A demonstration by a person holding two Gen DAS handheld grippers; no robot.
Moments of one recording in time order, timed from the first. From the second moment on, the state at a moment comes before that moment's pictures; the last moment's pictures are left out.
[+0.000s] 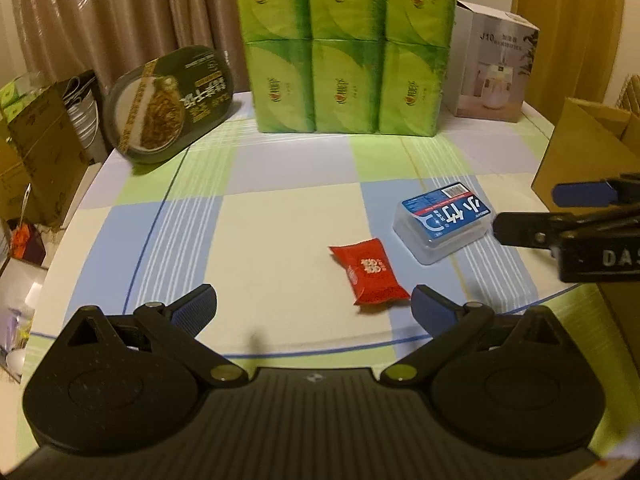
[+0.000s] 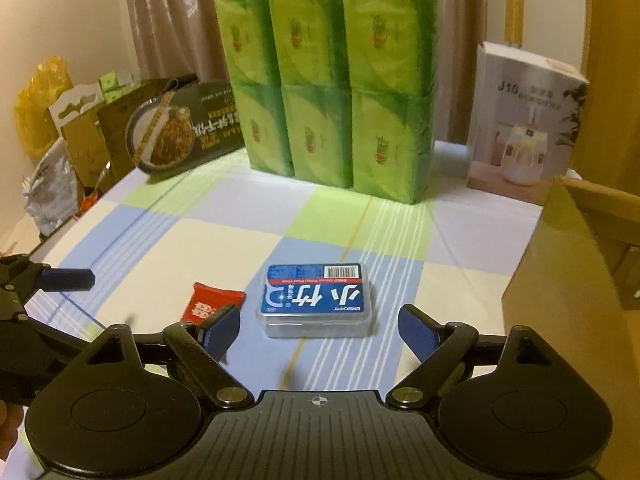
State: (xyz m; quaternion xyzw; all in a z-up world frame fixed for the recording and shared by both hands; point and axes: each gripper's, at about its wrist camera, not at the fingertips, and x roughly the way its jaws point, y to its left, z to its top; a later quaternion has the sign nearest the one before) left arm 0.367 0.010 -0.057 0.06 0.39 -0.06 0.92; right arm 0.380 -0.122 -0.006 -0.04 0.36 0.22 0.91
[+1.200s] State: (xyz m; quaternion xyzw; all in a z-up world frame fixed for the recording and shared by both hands) left arm 0.411 0.014 -0.096 0.05 0.40 -0.10 0.91; right arm 0.413 -0.111 -0.034 -0.03 0.37 0.23 0.90
